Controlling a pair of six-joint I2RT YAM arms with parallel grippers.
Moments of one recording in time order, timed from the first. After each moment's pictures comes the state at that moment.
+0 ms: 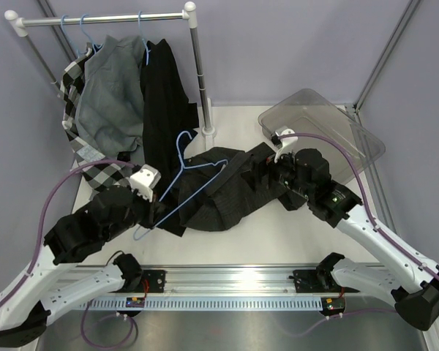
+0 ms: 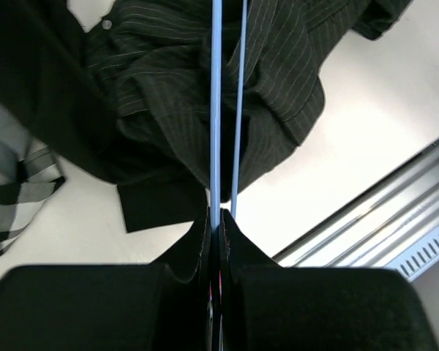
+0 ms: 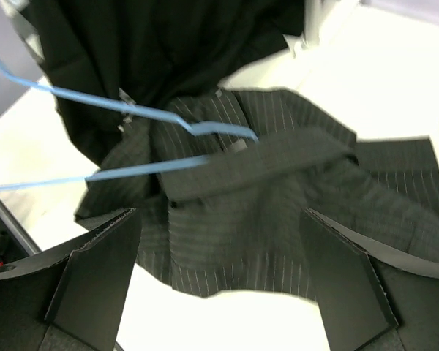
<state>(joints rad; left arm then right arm) -0.86 0.63 1.03 -0.97 -0.19 -0.25 0.67 0.98 0.96 -0.23 -0.08 0.19</state>
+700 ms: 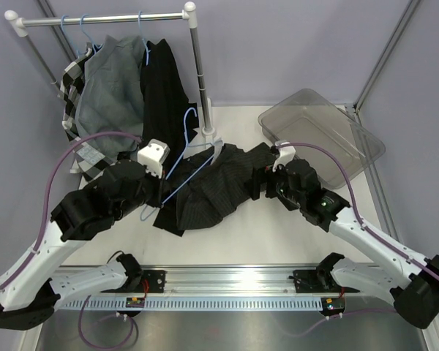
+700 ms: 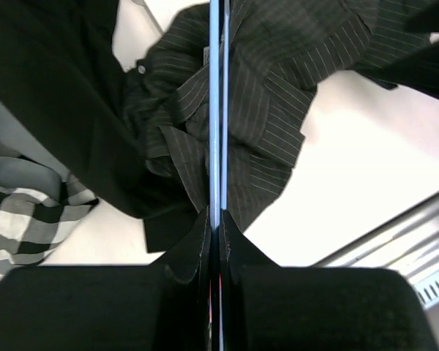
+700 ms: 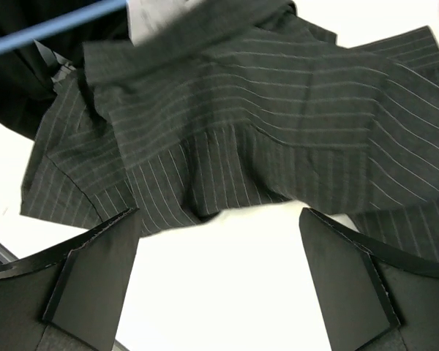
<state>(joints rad) -0.86 0.87 1.31 -1.01 -0.29 -0.25 0.67 0.99 0.78 -0.21 0.03 0.32</state>
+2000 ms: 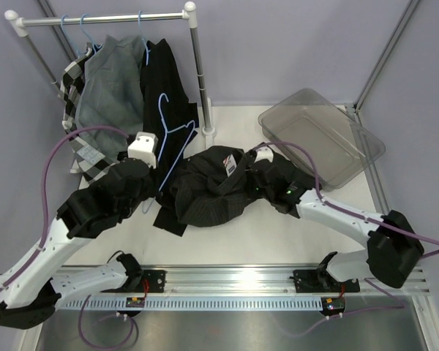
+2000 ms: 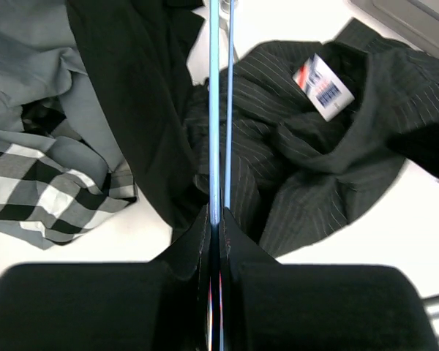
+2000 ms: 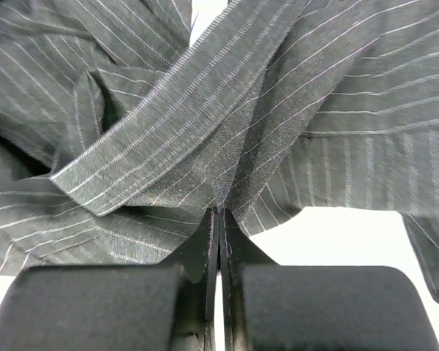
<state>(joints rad) -0.86 0.87 1.28 -0.97 -0.54 -0.36 0.78 1.37 0.87 -0.19 0.24 0.50</state>
